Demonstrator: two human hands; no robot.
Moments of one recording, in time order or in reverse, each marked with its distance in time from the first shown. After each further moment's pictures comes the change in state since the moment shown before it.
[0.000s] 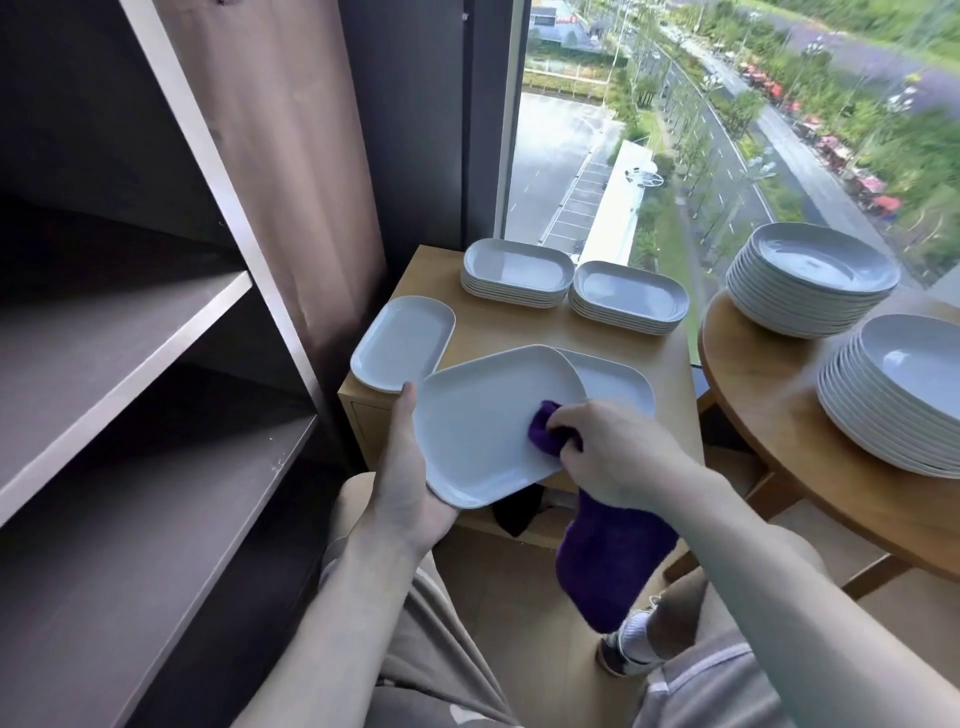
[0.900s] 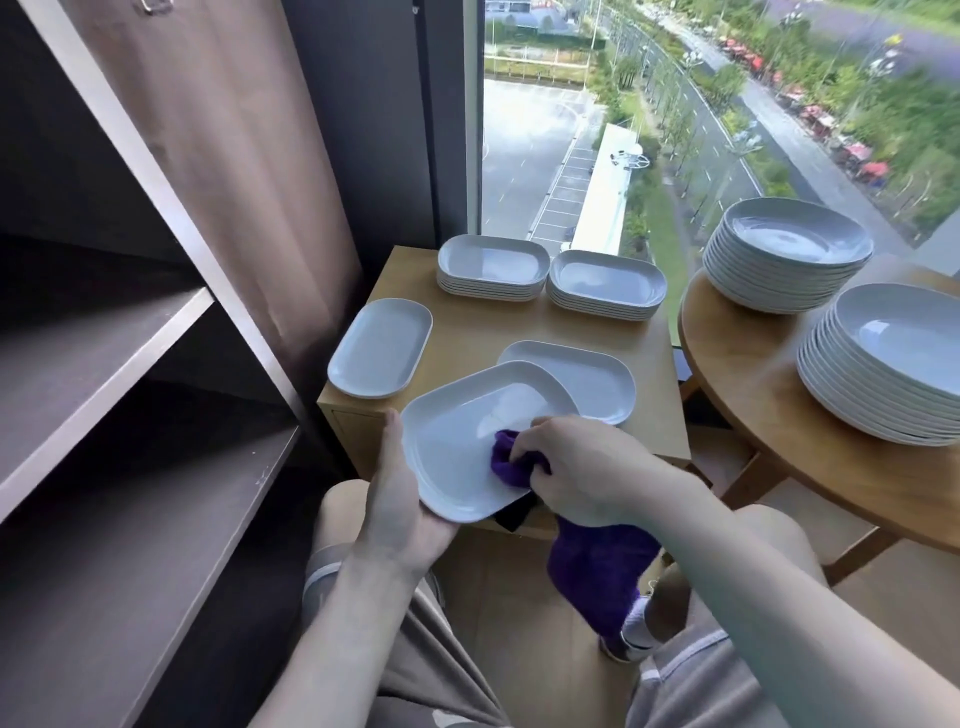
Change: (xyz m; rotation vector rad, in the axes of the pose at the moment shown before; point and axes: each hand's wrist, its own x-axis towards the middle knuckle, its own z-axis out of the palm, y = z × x) left_hand 0.000 -0.027 0.004 -0.071 0.034 -0.038; right_hand -0.016 -0.005 -0.004 0.066 -0.167 -0.103
